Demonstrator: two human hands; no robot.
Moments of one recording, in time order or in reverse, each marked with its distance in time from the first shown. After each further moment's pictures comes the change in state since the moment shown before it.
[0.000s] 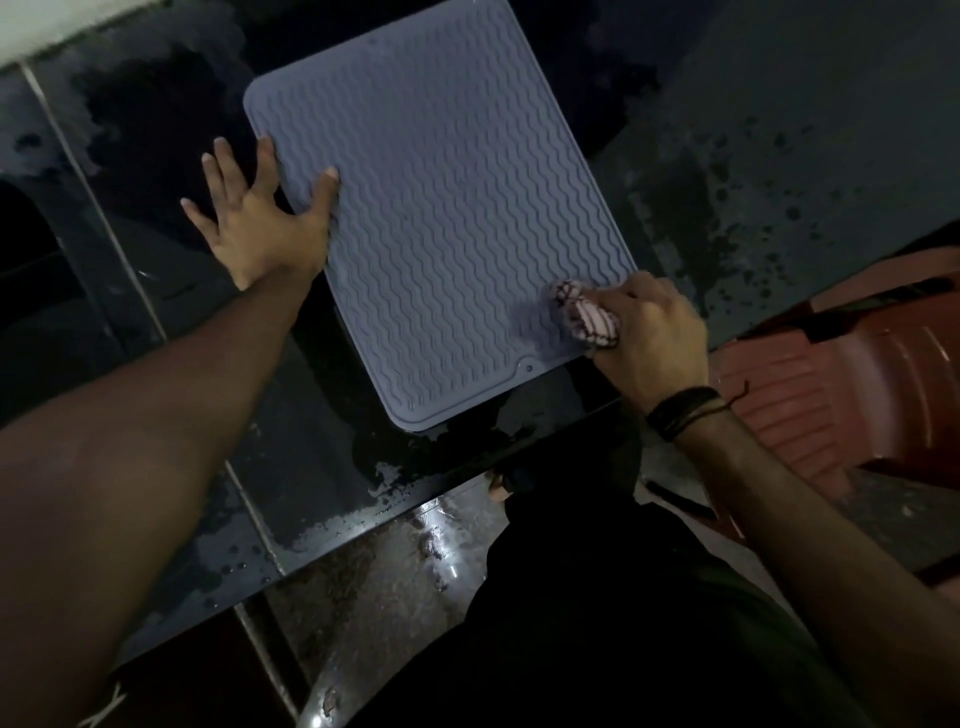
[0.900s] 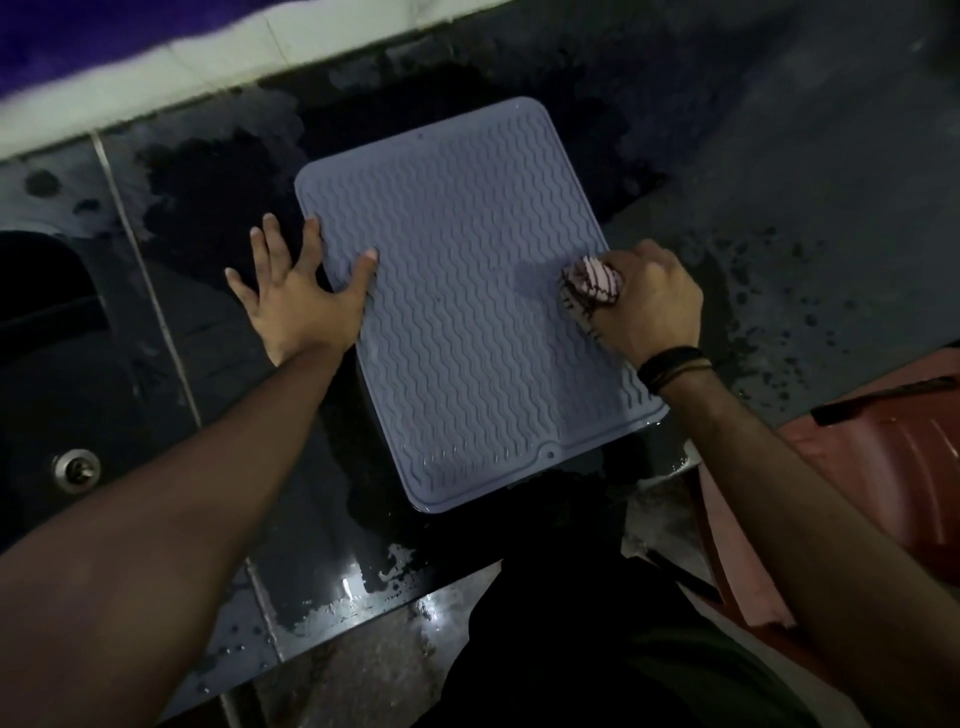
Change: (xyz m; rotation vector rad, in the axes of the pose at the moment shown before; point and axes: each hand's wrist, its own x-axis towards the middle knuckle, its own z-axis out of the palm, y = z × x) left_hand 0.001 -0.002 0.002 -0.018 -0.007 0.013; right_hand 0.127 -0.015 0.002 0.038 0.083 0.006
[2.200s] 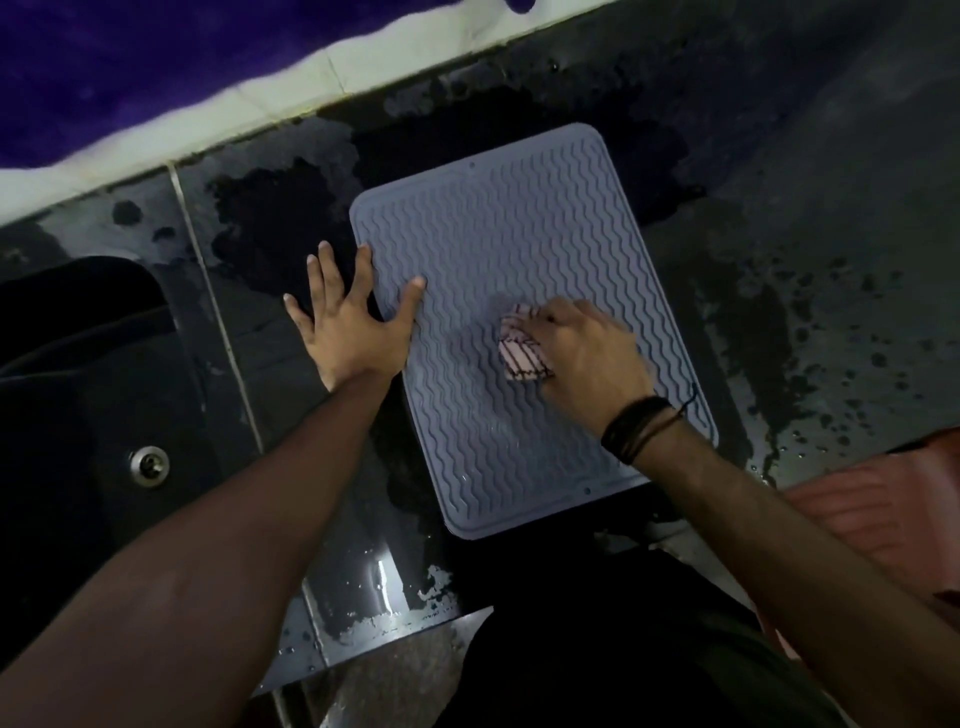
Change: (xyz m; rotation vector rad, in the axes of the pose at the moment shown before) left_hand 0.000 0.002 -0.003 -0.006 -0.017 -0.034; right_hand -0.006 -0.088 0.005 -0.041 -0.331 -0.310
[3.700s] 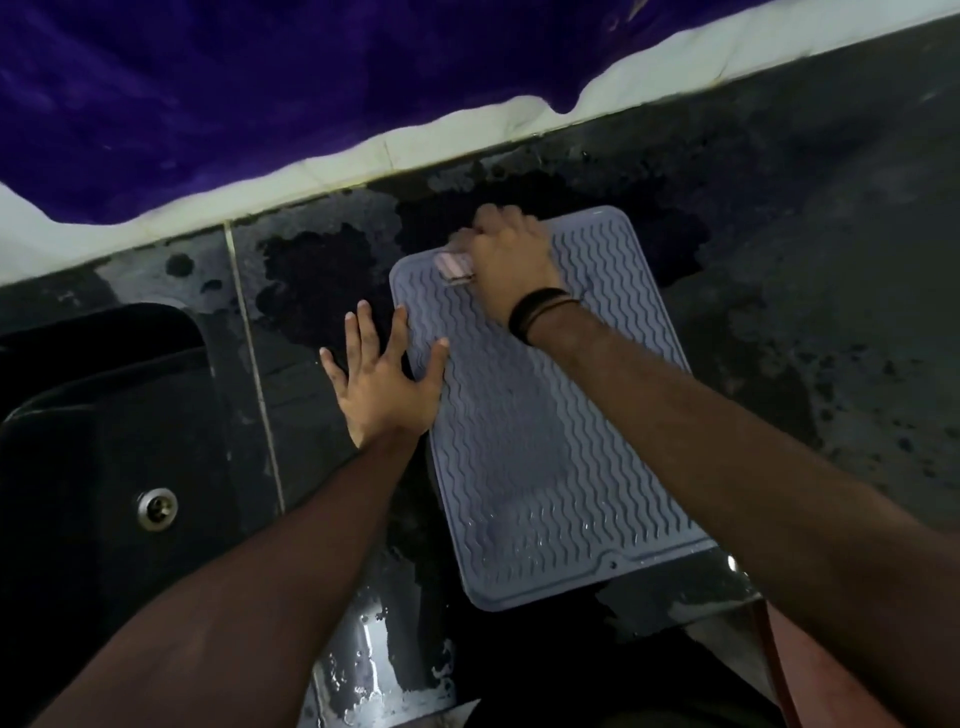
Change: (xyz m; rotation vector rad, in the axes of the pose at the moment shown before) left_hand 0.001 -0.001 -0.001 -0.005 -0.004 0.014; right_hand 0.187 -0.045 -0.009 -0.274 0.150 -0.111
